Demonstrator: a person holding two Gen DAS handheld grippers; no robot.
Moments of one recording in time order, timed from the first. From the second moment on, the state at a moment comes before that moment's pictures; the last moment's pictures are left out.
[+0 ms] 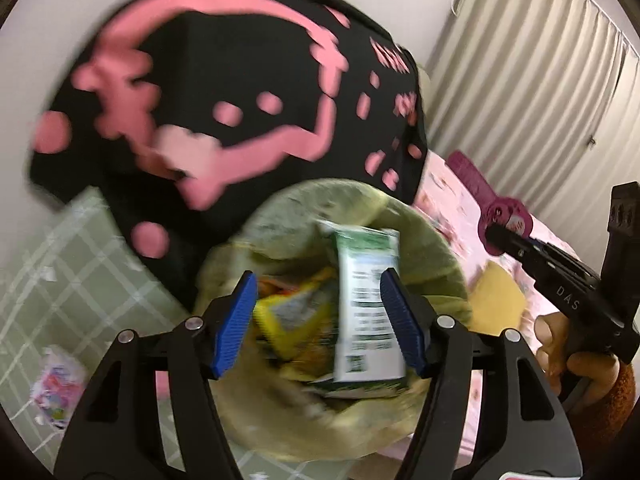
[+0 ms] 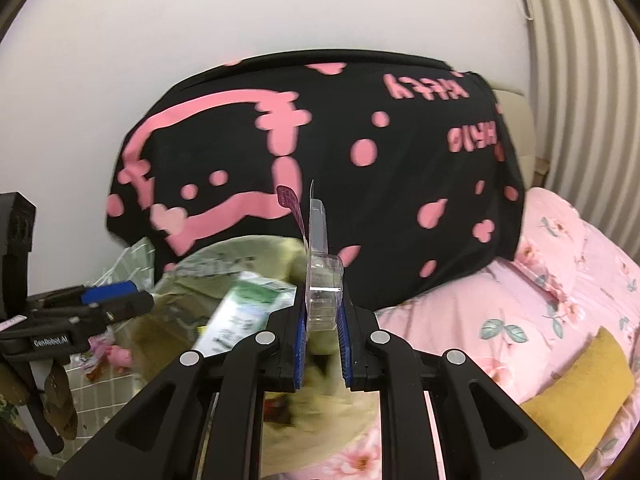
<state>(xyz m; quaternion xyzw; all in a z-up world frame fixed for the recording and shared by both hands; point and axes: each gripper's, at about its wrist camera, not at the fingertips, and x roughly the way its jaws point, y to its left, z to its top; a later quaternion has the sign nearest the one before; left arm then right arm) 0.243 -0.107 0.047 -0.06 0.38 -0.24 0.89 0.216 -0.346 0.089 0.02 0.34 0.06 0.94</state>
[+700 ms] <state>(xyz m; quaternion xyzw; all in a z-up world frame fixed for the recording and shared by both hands) 0.184 0.095 0.010 -0.13 0.39 -0.05 0.91 0.238 -0.240 0.047 -0.01 0.41 0.10 0.91</state>
